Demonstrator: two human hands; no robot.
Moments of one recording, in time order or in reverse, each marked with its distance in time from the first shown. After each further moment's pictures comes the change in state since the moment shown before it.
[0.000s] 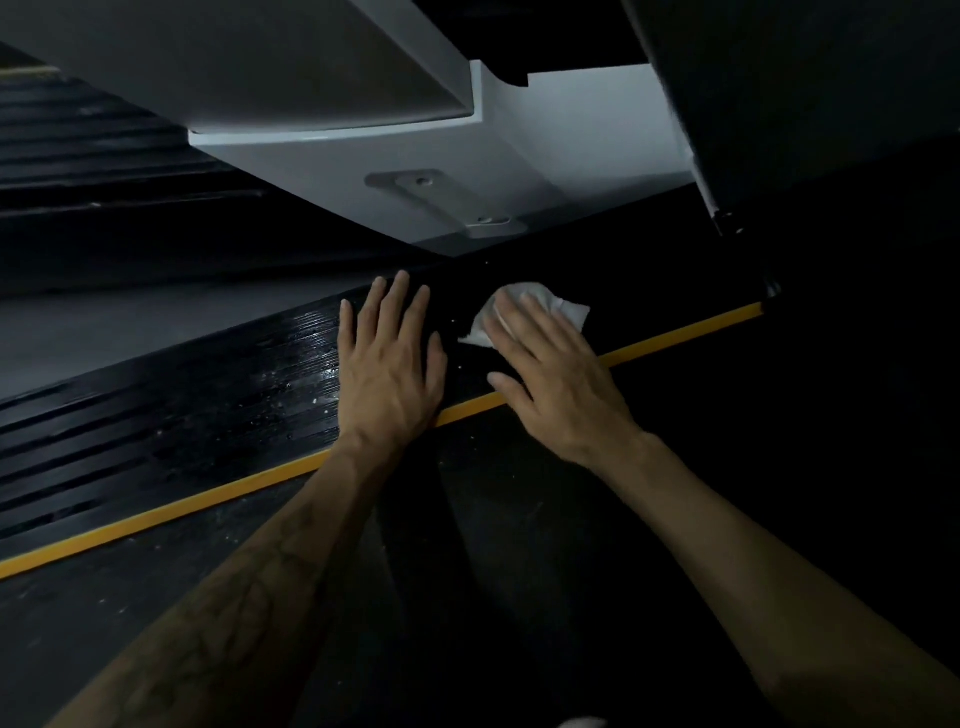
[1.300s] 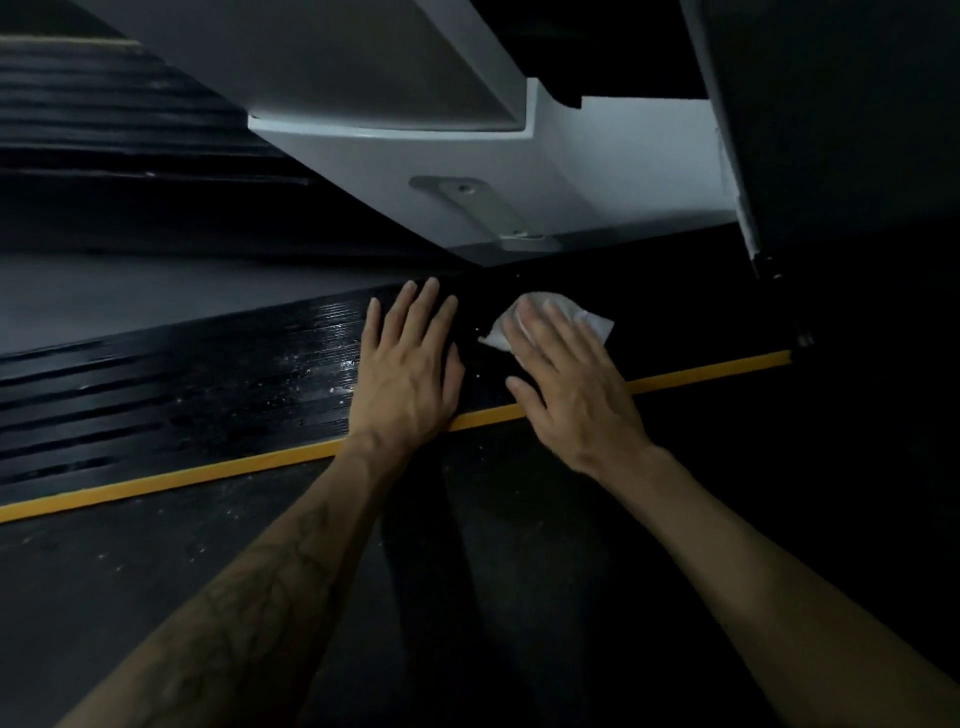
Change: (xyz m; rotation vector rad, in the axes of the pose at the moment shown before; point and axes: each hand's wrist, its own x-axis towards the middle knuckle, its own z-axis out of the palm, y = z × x) left_hand -0.005 -0.001 0.000 0.020 0.028 0.034; right_hand 0.012 0.008 -0.002 -0.035 0.014 -0.052
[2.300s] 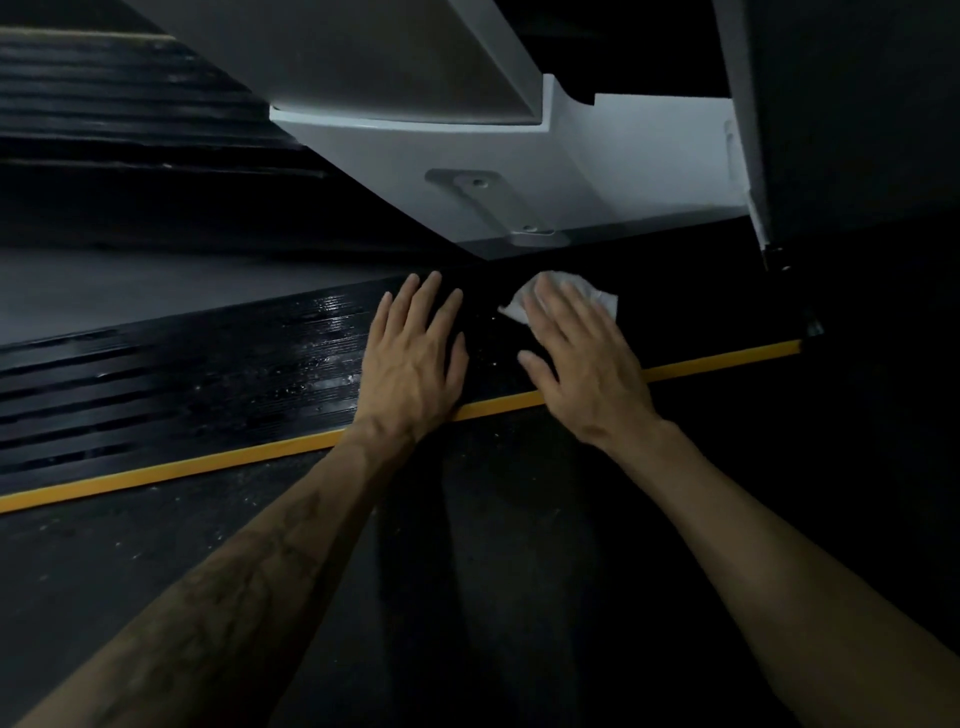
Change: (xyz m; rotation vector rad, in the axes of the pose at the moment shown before) left_hand -0.004 -0.010 -0.007 -0.055 -0.030 -0.035; right_hand 0.011 -0.003 -0.002 0.008 -0.028 0.075
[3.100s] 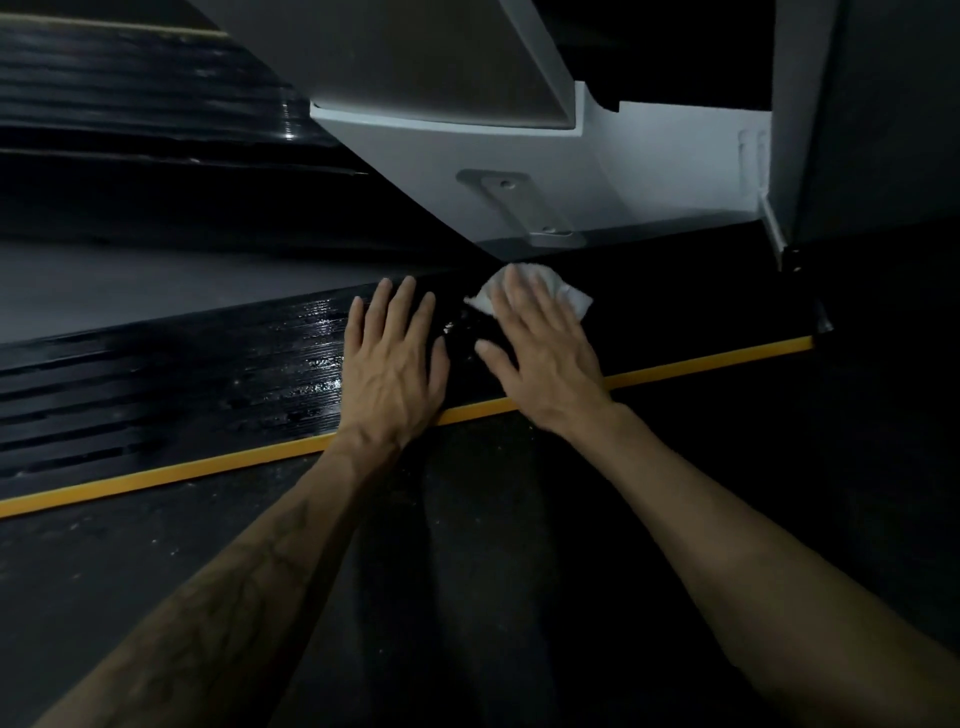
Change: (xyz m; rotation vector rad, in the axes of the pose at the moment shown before) left_hand -0.024 -0.047 -0.018 0.082 0.063 -0.040; right_hand 0.030 -0.072 0.006 0.016 -0.045 0.039
